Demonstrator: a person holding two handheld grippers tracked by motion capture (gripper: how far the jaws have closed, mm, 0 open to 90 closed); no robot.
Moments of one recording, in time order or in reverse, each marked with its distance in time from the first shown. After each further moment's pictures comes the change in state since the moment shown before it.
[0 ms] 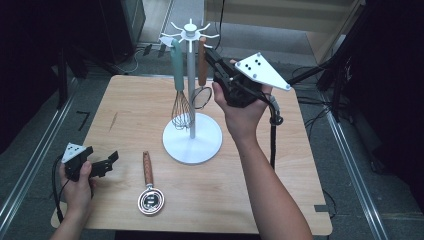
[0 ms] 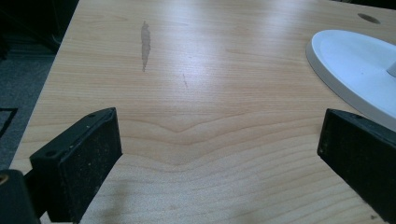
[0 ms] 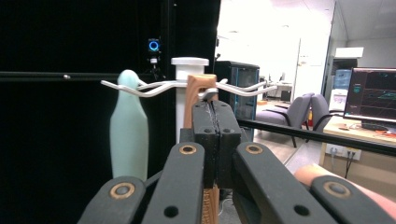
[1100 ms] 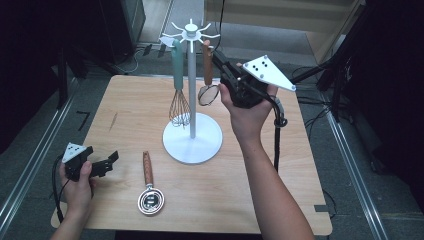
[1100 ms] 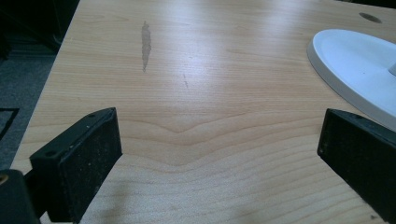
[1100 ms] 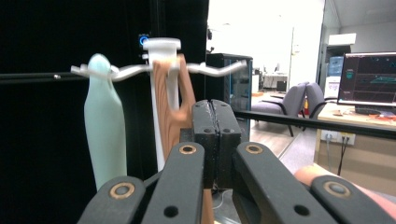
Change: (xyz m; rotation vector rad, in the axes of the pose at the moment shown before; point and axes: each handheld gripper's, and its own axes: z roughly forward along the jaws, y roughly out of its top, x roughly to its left) left arm 0.000 0.000 0.000 -0.001 0.003 0.000; right arm -0.014 -0.008 -0.004 0.025 -0.030 0.048
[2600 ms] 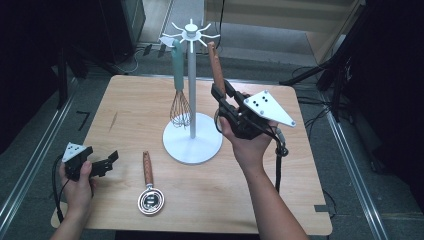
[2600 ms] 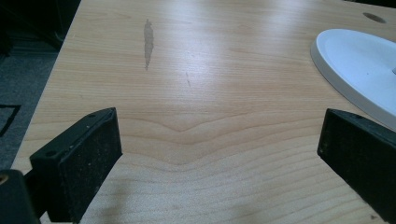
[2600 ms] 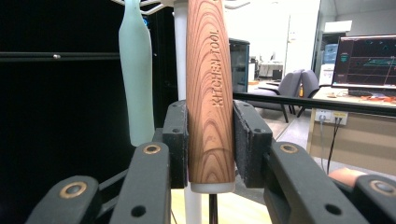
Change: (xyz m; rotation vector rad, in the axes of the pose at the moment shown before) left arm 0.001 0.000 0.001 0.005 0.005 -0.008; right arm 0.018 -0.039 -0.045 0.050 -0.022 0.002
